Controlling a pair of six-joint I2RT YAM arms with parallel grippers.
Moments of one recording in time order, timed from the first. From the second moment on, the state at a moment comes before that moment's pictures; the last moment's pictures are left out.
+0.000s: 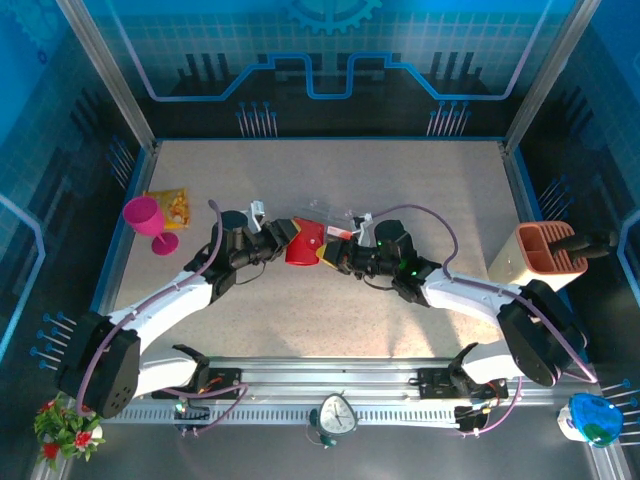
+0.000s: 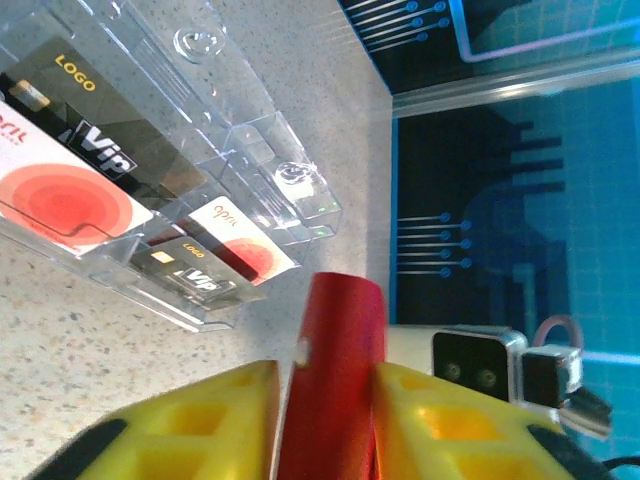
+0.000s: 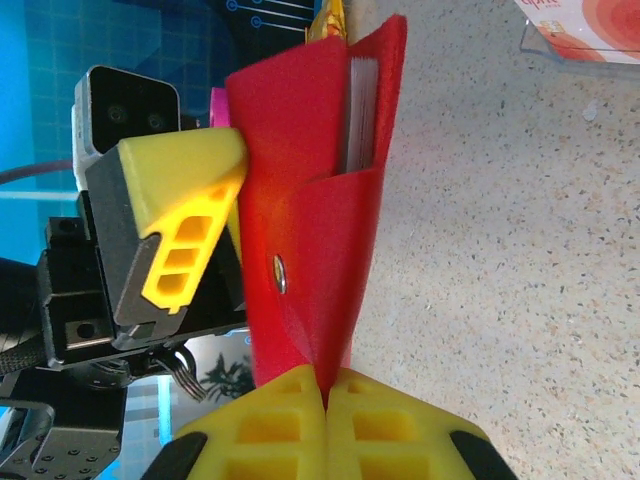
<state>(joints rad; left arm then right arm) -0.40 1.21 0.60 0.24 0.38 -1.17 0.68 1.39 0.64 0.41 -0.49 1.24</state>
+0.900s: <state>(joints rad) -0.44 1.16 0.55 0.27 0.32 -1.11 0.86 1.44 1.11 -0.40 -0.03 0.72</state>
